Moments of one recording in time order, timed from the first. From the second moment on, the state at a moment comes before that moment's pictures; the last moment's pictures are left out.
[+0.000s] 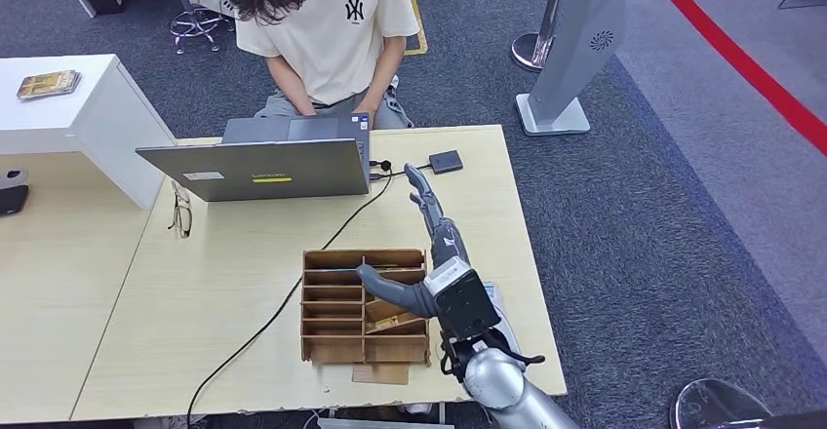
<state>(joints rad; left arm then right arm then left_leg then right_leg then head) 0.03 -0.32 0.90 -0.60 0.26 0.31 0.05 -0.21 0.11 0.61 -1.50 0.10 -0.36 -0.30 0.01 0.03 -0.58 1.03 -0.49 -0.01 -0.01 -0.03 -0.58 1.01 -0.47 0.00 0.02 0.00</state>
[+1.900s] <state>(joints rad) 0.11 -0.32 0.75 -0.68 0.29 0.36 0.11 -0.20 0.08 0.68 -1.45 0.63 -0.47 -0.14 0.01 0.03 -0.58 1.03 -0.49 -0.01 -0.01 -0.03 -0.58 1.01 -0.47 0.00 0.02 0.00</state>
